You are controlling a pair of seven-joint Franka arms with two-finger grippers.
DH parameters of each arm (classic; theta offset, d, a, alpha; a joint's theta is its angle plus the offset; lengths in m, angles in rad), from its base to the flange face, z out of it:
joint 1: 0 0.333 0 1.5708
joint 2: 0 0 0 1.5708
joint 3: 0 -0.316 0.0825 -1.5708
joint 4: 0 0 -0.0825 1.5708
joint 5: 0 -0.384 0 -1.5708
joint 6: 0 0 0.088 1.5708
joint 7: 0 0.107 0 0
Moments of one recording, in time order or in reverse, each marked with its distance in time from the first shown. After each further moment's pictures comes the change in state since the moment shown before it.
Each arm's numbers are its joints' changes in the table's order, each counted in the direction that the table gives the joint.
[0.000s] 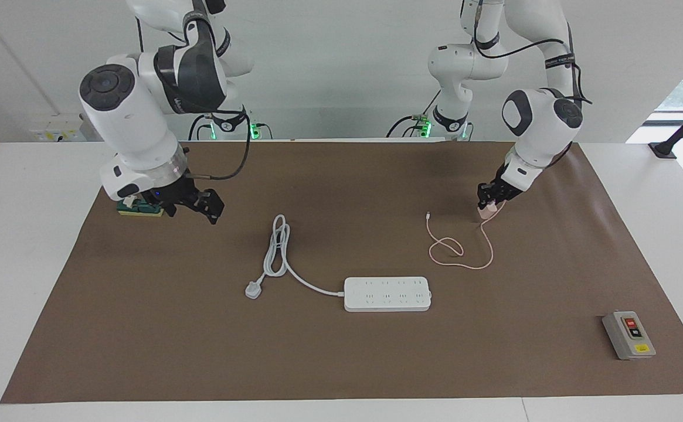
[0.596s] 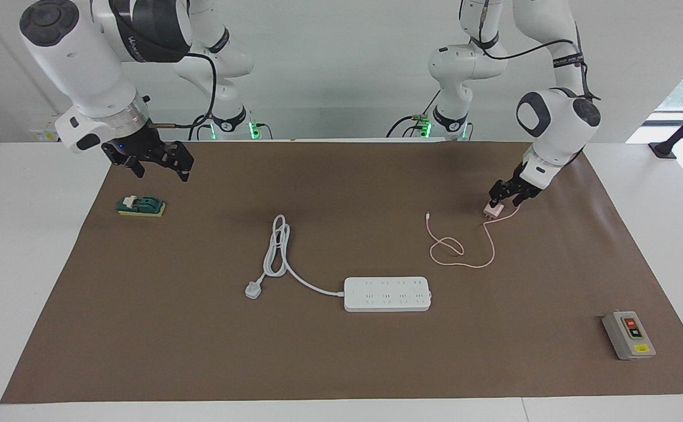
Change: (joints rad) left arm 0.122 0.000 -0.009 0.014 0.001 -0.004 0.123; right arm -0.064 0.128 0.002 -0.043 0.003 -0.139 -0.152
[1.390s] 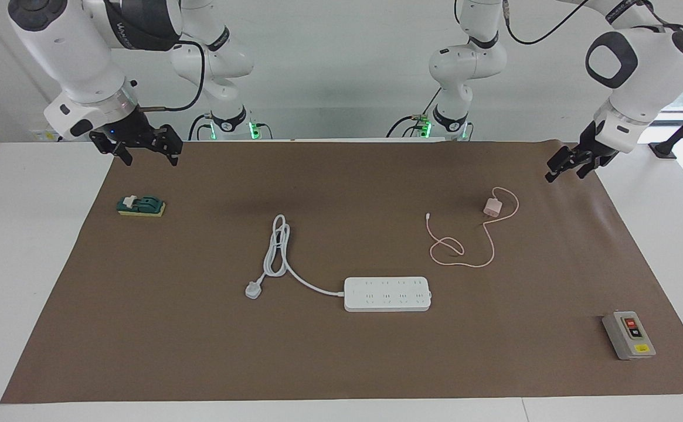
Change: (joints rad) left arm 0.079 0.000 0.006 0.500 -0.119 -0.499 -0.089; right arm -0.034 0.071 0.001 -0.057 0.033 0.000 -0.129
